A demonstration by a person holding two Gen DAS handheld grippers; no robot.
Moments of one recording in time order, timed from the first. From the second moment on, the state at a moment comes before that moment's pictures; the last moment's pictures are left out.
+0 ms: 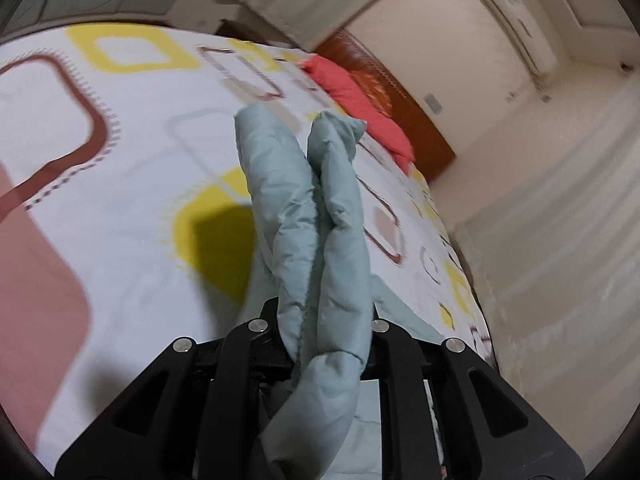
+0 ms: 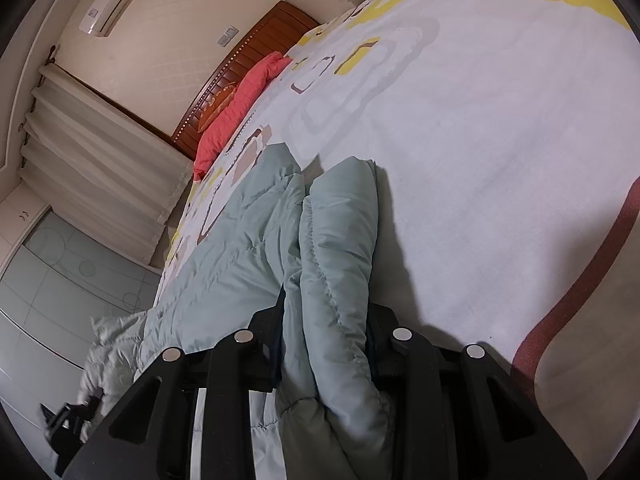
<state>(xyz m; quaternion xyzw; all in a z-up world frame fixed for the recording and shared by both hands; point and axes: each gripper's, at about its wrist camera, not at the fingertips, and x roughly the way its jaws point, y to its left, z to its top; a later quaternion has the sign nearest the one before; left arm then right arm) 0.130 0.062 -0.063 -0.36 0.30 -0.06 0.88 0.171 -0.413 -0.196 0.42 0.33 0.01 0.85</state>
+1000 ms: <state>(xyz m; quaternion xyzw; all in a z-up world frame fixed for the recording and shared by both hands) 0.165 -0.139 -0.084 -0.20 0.40 -0.17 0.88 0.158 -0.417 -0.202 0.43 0.32 0.02 0.85</state>
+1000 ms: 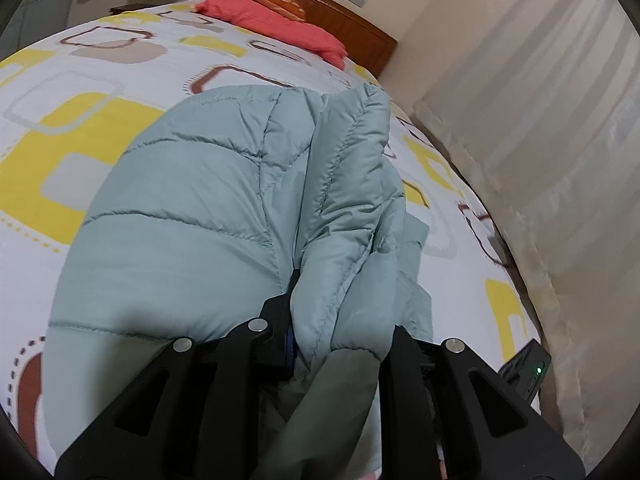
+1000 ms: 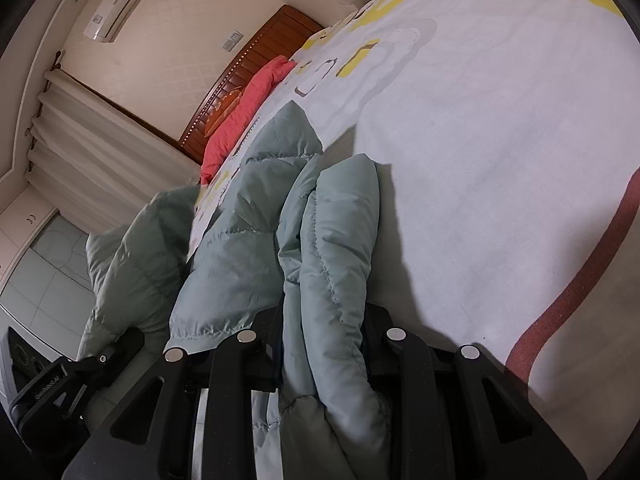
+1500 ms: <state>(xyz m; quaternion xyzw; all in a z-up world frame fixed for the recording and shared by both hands) 0.169 -0.184 -0.113 -0.14 0.41 -0.18 0.88 0.157 -0.418 -0.208 0.43 0.32 0.02 0.85</state>
